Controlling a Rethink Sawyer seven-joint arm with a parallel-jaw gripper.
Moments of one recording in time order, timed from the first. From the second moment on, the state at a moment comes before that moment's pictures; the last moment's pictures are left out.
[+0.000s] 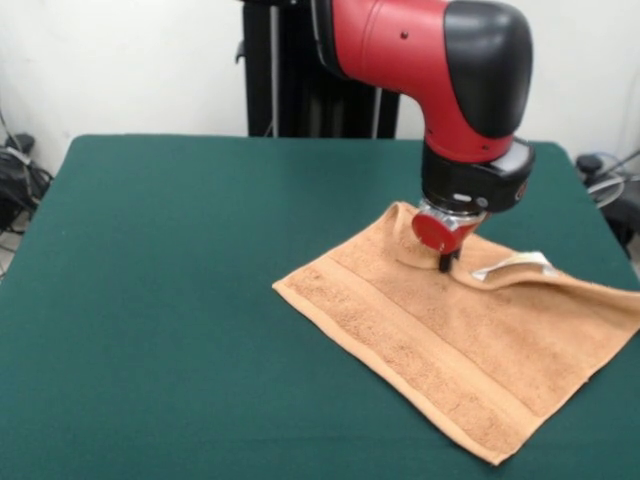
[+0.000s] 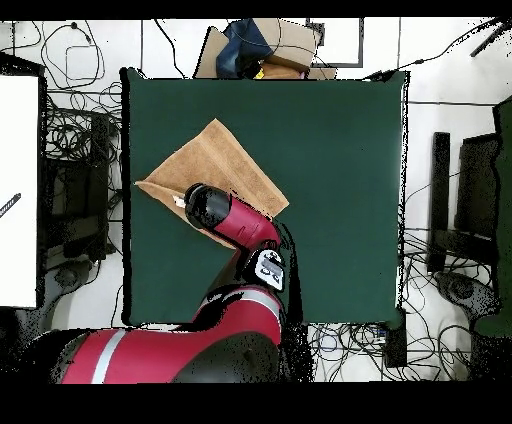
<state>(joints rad) 0.05 -0.37 -0.14 1.71 0.55 0.42 3.44</state>
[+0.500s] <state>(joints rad) 0.05 -0.37 -0.14 1.71 0.55 0.49 3.44</state>
